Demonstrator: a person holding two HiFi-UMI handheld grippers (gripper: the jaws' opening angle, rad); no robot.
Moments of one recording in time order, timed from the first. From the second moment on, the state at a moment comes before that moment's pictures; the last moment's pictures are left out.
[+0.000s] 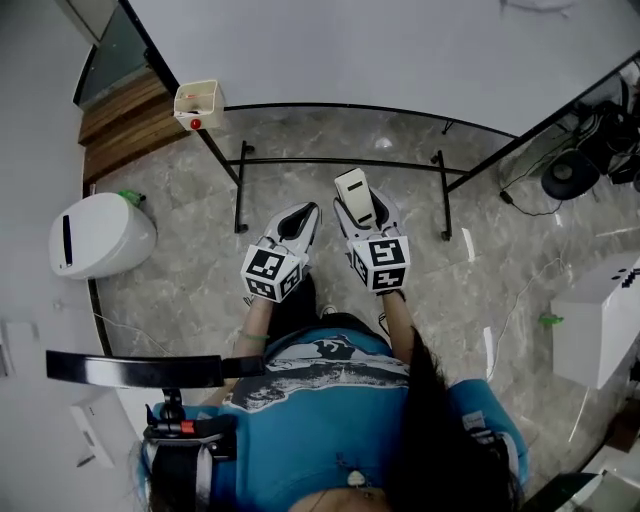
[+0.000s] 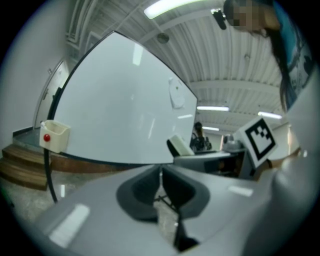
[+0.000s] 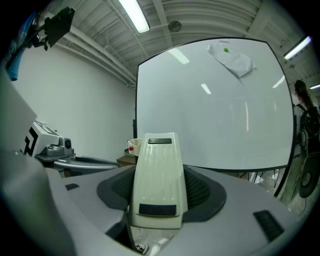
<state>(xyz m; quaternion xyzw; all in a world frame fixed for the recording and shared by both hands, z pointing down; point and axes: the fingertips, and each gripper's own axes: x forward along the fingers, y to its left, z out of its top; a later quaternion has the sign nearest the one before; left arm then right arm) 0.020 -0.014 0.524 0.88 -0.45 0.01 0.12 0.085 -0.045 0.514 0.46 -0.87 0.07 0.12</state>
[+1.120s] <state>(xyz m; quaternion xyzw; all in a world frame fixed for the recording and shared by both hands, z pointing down) -0.035 0.156 0.525 0.85 -0.51 0.04 0.11 0.037 0.108 0.541 0.42 -0.89 0.13 0.11</state>
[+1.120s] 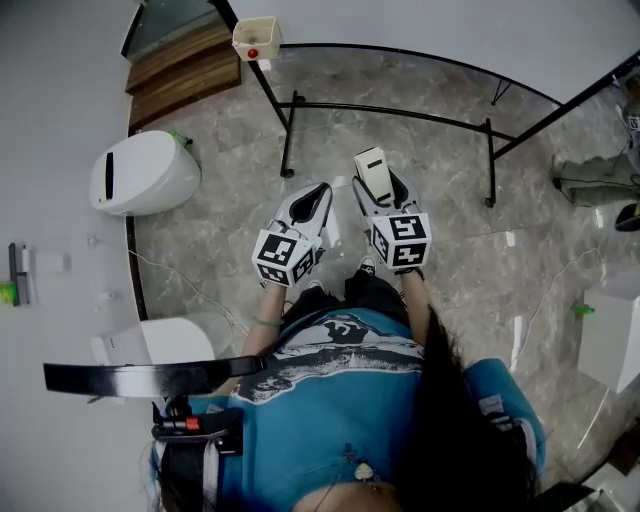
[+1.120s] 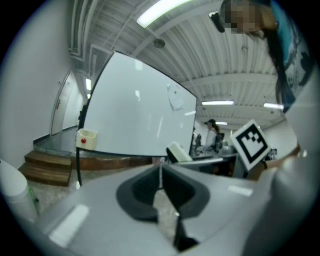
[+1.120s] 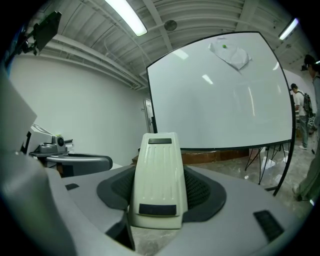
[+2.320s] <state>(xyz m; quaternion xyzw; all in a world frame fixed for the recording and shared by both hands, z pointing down) -0.160 0.291 0.536 0.89 -0.45 0.00 0.12 -0.088 0.272 0.566 0.45 -0.87 0.14 0.14</state>
